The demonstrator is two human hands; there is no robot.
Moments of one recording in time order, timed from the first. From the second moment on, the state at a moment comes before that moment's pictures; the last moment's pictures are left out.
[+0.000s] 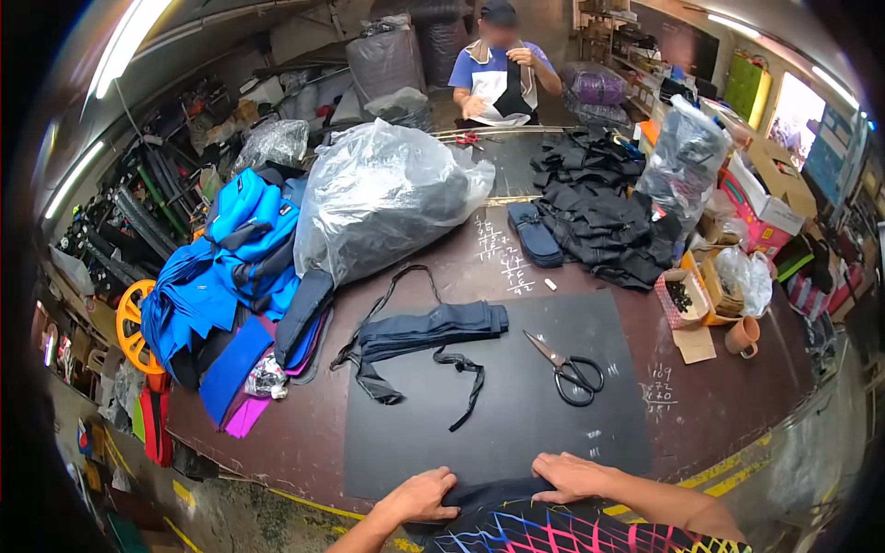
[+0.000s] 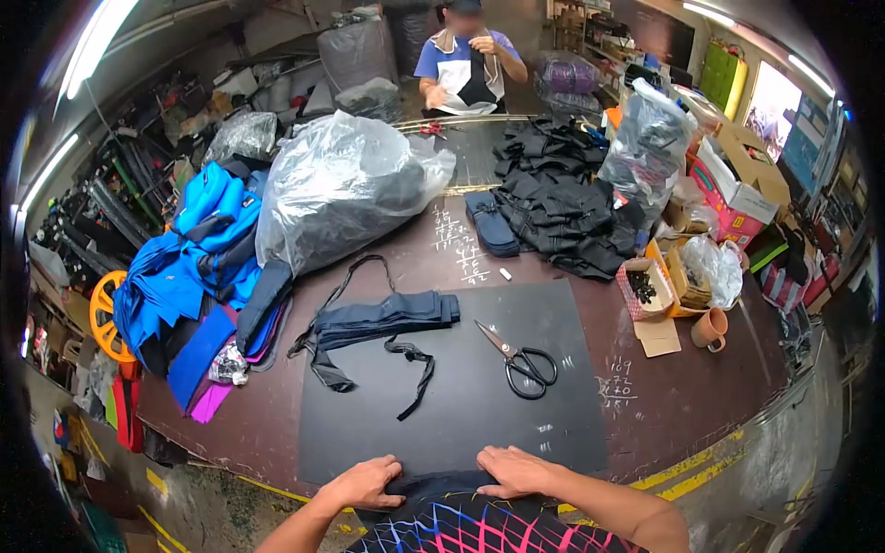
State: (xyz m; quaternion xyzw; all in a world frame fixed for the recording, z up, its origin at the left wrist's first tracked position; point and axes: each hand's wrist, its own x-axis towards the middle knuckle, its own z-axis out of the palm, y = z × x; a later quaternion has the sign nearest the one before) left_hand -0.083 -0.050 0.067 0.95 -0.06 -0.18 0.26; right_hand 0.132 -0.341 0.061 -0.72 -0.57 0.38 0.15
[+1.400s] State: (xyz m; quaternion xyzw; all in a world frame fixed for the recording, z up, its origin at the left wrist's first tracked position) left_hand -0.085 -0.042 0.104 0.98 0.07 0.12 0.14; right_hand 0.192 -0.330 0.095 -0.67 -0.69 0.00 0.27
